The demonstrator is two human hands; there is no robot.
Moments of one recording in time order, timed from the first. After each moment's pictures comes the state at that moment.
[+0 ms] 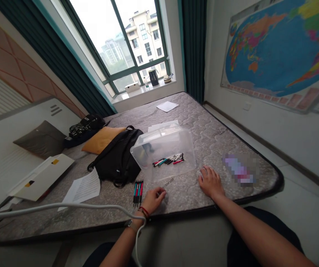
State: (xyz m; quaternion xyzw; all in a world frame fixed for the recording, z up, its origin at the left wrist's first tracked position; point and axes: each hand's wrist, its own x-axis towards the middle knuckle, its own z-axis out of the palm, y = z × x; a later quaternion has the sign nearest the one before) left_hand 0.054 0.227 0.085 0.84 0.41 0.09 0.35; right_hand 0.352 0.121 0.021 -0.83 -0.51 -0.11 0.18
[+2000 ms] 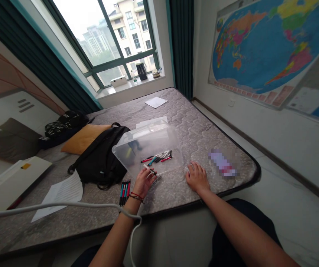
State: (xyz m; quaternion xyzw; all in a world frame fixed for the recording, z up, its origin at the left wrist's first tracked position) left_hand 0.117 0.263 0.089 0.38 0.42 0.34 0.75; right_hand 0.350 0.120 0.030 -0.84 -0.51 -0.08 0.17
